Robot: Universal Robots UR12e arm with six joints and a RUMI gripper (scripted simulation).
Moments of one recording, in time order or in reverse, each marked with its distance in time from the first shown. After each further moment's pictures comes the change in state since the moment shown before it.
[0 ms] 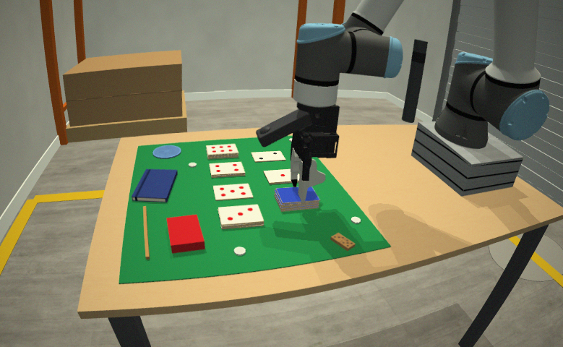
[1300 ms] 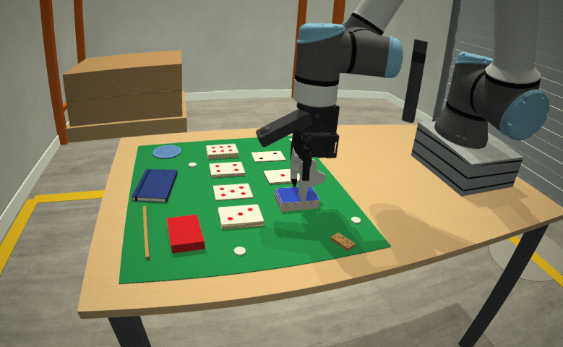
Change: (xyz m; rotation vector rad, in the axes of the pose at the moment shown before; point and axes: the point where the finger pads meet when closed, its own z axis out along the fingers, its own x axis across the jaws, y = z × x) arm 0.000 0.000 0.000 0.000 0.000 0.000
